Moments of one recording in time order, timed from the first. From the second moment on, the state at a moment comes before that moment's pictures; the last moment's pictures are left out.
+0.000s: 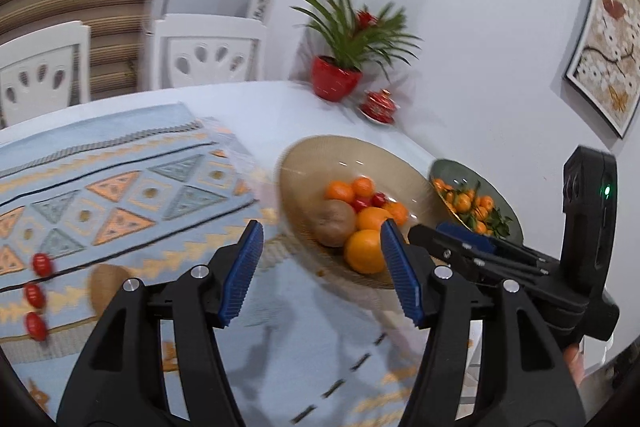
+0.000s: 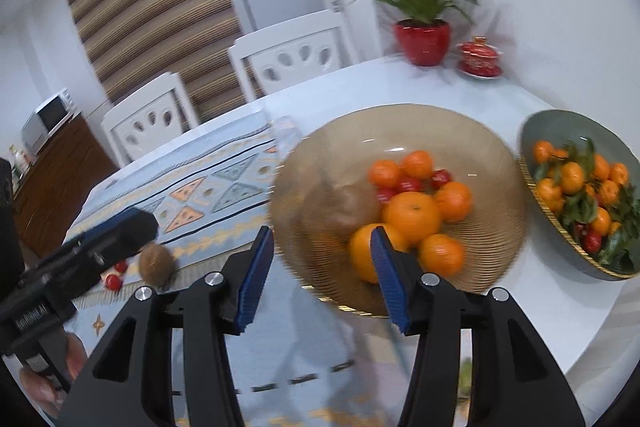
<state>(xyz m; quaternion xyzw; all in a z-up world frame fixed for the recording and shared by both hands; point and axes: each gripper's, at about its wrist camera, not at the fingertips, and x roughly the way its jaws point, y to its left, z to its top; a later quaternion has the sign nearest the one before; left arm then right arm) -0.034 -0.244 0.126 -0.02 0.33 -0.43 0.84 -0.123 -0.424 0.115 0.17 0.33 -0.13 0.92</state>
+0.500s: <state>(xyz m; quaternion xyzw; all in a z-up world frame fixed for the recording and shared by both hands) 0.021 -0.075 0.125 -0.10 0.32 -0.30 0.89 -0.052 -0.302 0.096 0.10 0.37 -0.03 0.92</state>
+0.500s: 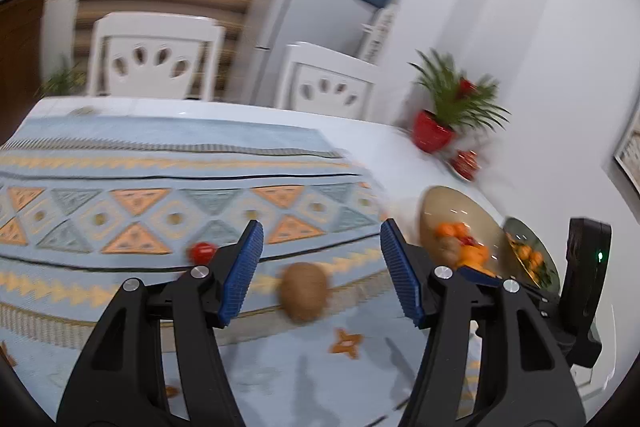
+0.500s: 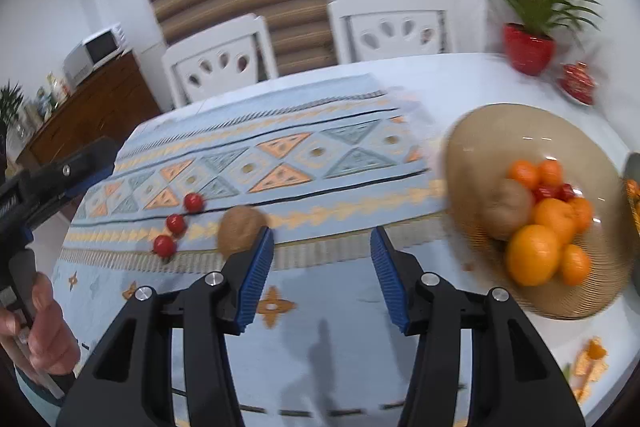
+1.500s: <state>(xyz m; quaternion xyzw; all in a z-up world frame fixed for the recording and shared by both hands) 0.063 -0.048 0.005 -0.02 0.44 -0.27 0.86 0.036 -0.223 0.006 0.10 0.43 0.01 0.90</state>
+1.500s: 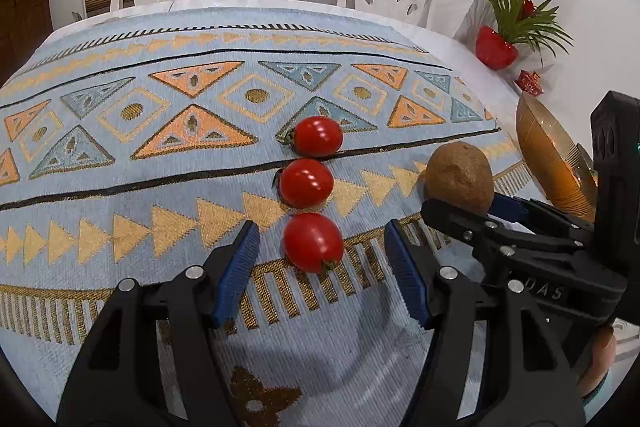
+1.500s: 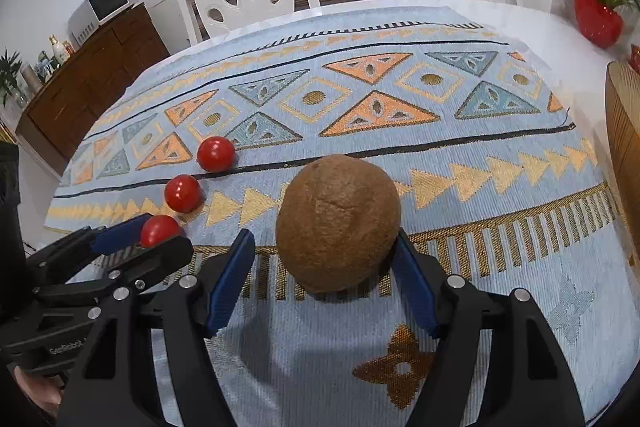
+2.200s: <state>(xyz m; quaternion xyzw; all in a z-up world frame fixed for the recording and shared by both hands) 0.062 -0.057 0.004 0.01 0.43 -0.24 0.87 0.031 -0.221 0.009 0.08 0.41 -0.02 0.91</state>
